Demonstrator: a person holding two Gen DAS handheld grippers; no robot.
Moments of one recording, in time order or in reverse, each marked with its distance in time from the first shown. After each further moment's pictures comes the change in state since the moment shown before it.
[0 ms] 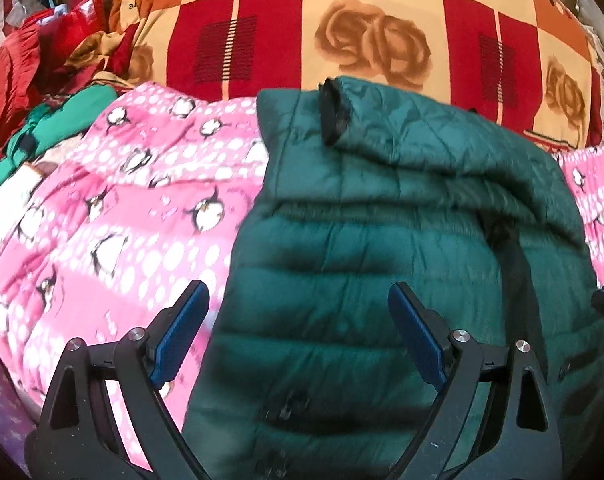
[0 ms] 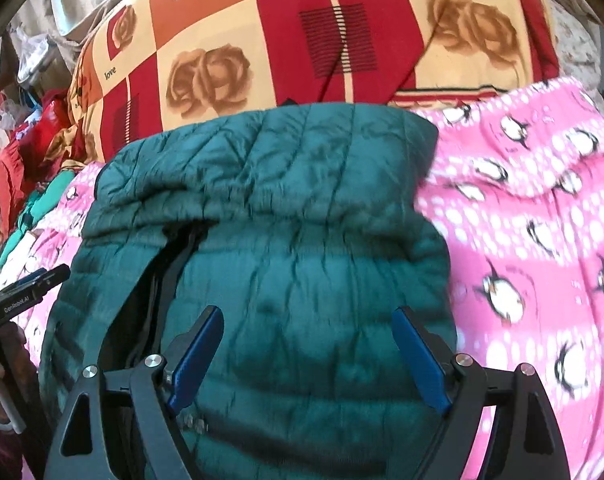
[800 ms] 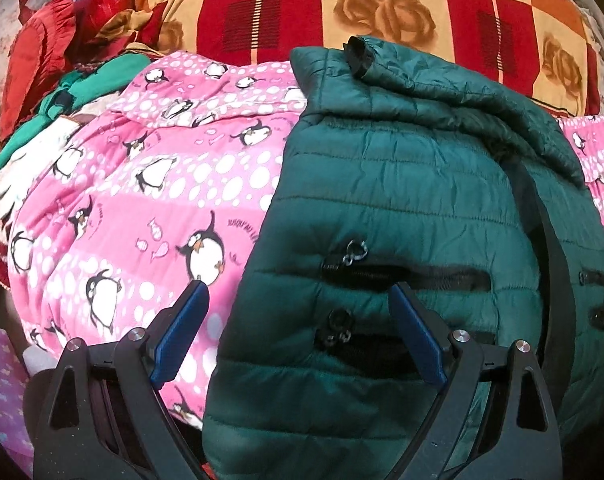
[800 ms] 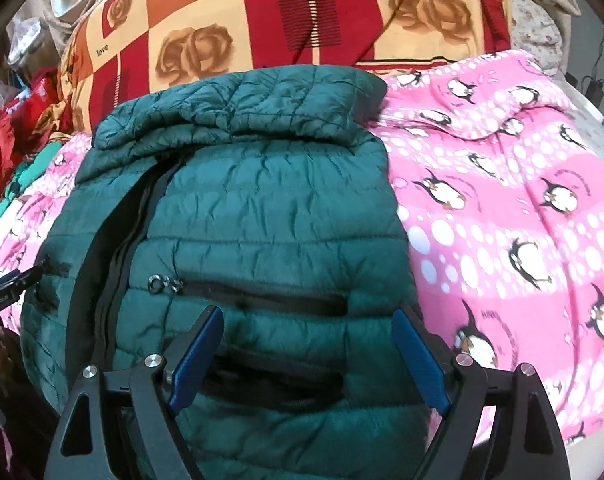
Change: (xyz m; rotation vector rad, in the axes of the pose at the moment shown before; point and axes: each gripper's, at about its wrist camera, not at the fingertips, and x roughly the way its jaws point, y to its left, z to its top) left arm -0.028 0.024 -0.068 0.005 0.040 0.040; right arm -0.043 -0.008 -0.080 0.001 0.041 -0.116
